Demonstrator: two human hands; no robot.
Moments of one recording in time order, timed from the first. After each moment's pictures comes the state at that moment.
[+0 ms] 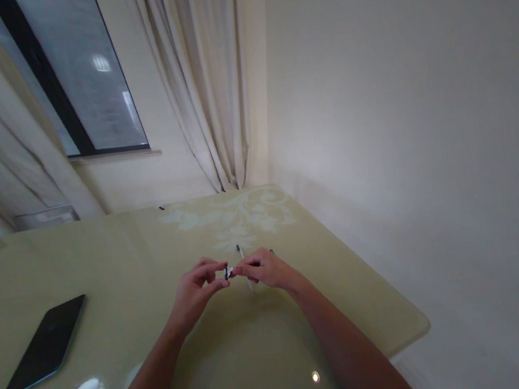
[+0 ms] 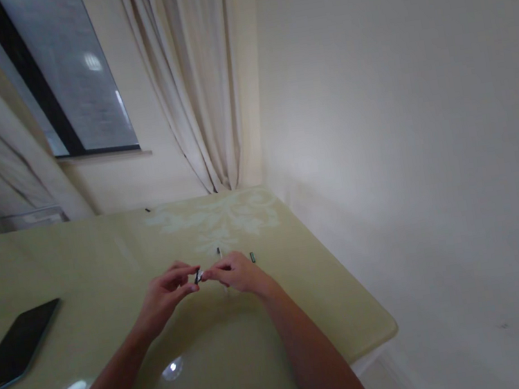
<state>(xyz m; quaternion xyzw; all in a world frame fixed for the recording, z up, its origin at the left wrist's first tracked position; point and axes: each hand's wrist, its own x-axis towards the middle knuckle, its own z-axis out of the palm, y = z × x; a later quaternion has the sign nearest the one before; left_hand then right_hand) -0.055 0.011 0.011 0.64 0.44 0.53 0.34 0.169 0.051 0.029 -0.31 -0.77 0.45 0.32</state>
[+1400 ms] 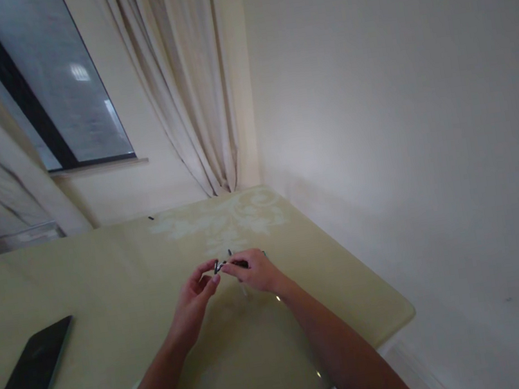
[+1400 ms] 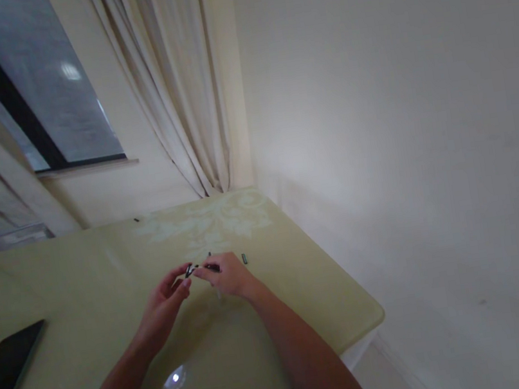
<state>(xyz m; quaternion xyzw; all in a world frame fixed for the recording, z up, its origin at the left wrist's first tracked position) -0.037 0.008 -0.003 0.53 0.47 0.55 0.45 0.157 0.053 0.022 -0.35 -0.76 0.37 0.39</state>
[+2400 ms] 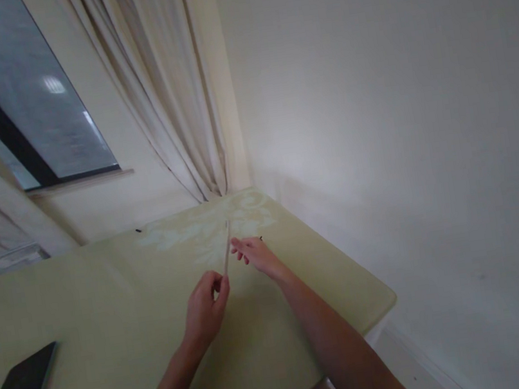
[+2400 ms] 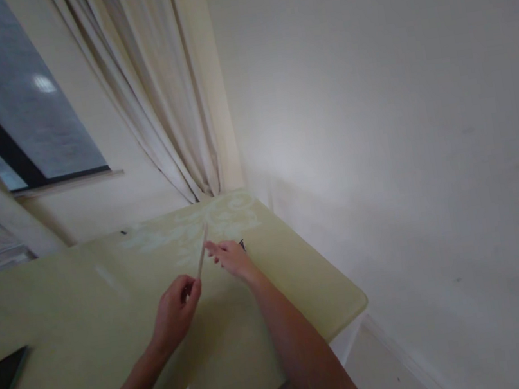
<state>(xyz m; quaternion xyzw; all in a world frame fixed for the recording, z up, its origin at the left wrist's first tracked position) 0.001 0.010 0.001 0.74 0.54 0.39 0.12 0.189 0.092 0.011 -0.46 -0.63 0.43 0.46</state>
